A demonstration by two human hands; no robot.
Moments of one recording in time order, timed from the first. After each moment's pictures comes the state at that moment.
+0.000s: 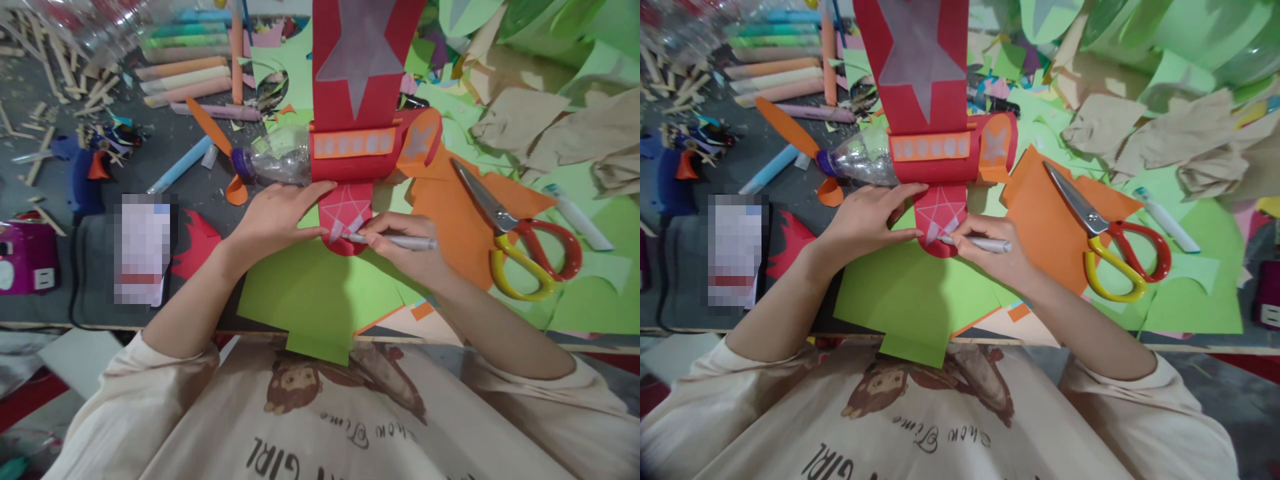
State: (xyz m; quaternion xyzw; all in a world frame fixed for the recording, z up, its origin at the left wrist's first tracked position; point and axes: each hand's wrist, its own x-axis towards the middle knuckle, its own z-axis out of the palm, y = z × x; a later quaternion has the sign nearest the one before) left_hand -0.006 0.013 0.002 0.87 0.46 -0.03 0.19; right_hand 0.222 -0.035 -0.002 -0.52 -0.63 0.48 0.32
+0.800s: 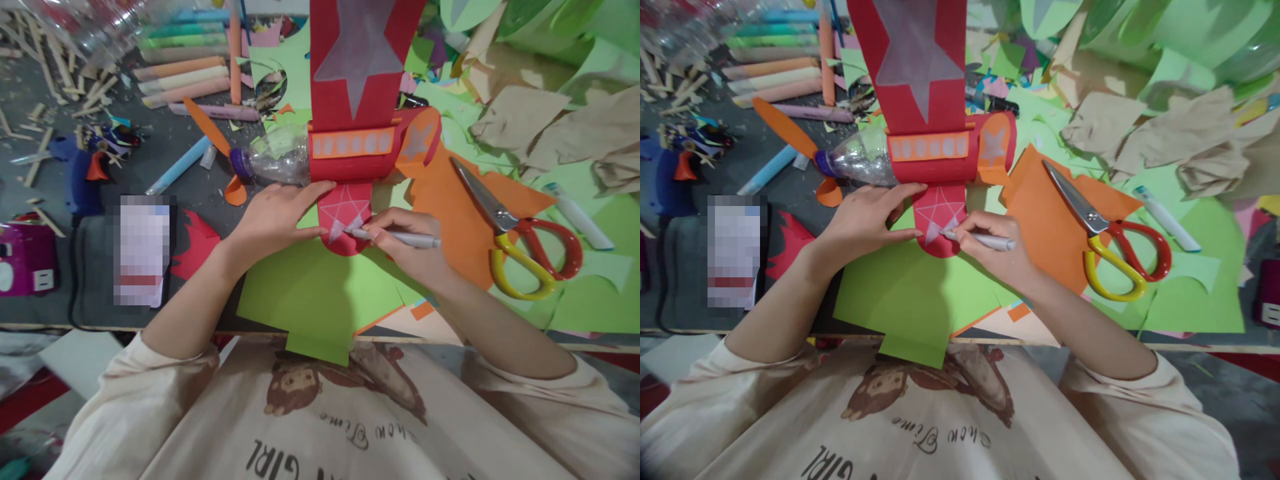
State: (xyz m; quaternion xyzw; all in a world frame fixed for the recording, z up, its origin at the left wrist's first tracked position) left_hand -0.007 0.012 0.001 0.87 0.45 -0.03 0.19; right_hand 0.222 -0.035 -0.003 -0.52 -0.62 0.46 0.37
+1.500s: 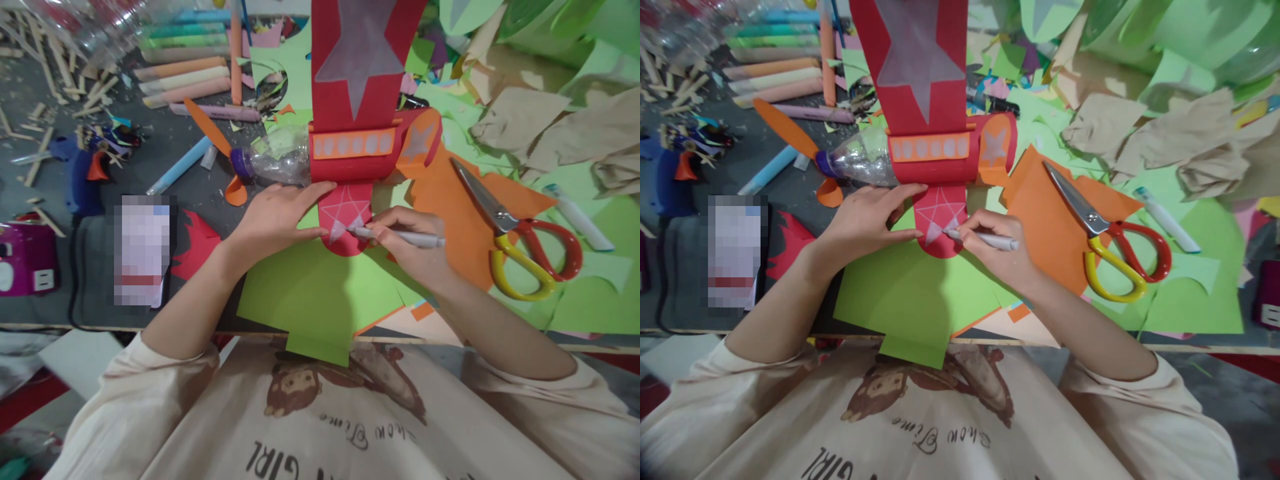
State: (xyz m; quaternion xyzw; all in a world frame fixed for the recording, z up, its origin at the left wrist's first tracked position) left_hand -0.006 0.013 0.002 0.87 0.46 -0.03 0.19; right_hand 0.221 -0.036 -0.001 -0.54 -0.61 0.45 0.38
